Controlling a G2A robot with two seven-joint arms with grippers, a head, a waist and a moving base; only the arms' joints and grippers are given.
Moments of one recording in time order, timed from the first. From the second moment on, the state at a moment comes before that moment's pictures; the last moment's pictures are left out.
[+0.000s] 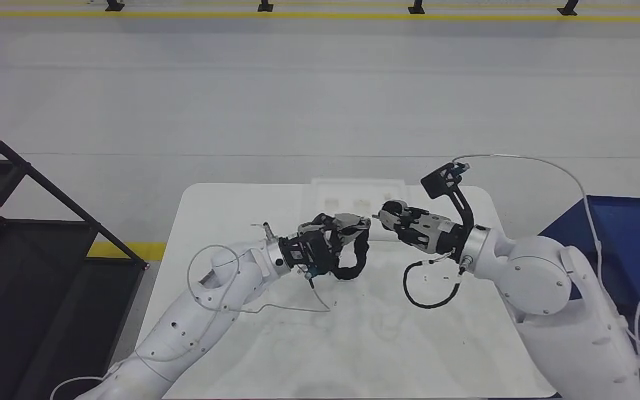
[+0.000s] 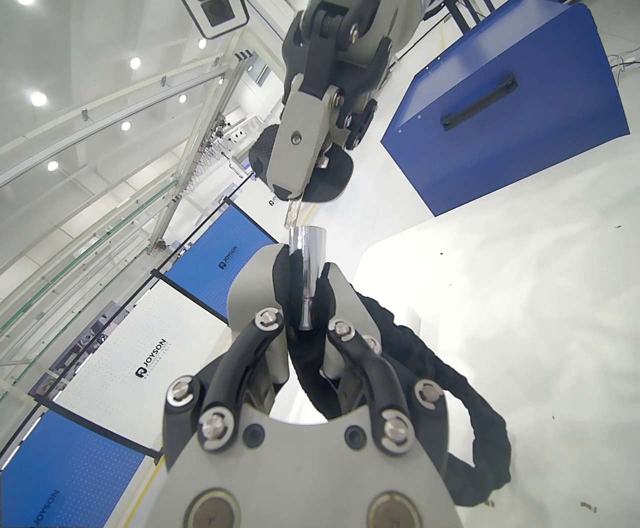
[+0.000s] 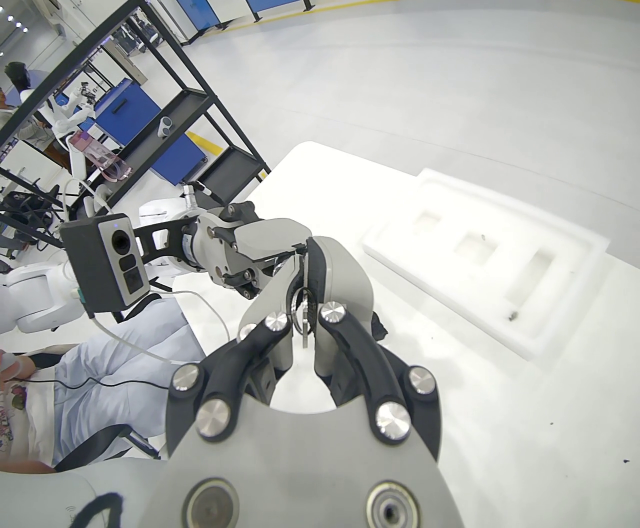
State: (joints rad) left arm 1.03 -1.14 -0.89 -1.49 1.82 -0.30 0.58; right arm -1.17 -0.99 1.30 -2.00 -0.36 -0.11 0.85
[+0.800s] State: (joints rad) left arm 1.03 -1.14 -0.91 -1.46 1.81 -0.33 0.62; right arm -1.18 -0.99 1.31 -2.01 -0.34 -0.12 0.87
